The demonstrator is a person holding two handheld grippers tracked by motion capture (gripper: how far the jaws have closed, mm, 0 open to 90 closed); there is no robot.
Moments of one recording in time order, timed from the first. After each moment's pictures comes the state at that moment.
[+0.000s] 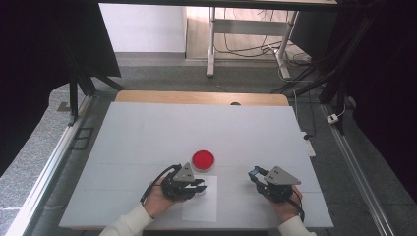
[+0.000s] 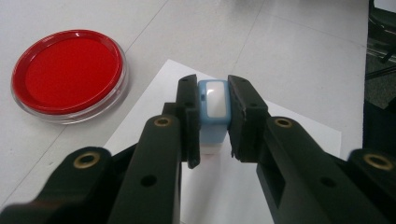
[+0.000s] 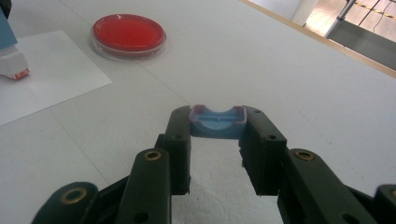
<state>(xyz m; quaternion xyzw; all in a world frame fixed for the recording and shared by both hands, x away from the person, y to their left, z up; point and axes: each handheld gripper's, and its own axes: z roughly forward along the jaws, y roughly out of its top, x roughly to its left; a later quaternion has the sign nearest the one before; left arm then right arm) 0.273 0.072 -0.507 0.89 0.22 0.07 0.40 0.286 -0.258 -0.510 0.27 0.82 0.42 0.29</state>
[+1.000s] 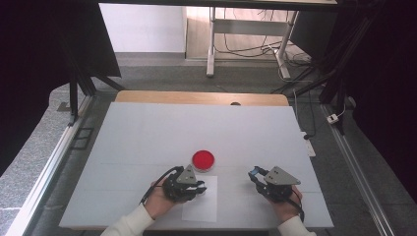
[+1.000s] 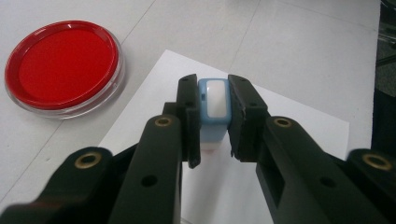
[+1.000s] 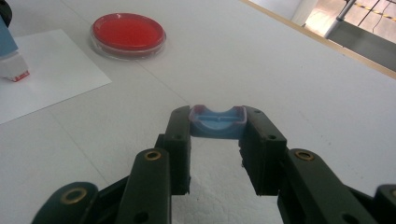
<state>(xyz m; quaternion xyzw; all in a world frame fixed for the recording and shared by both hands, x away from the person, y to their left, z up) 0.272 0.068 -0.509 0.90 0.21 0.08 0.38 0.287 -0.258 -0.511 0.27 0.82 0.42 0.29</state>
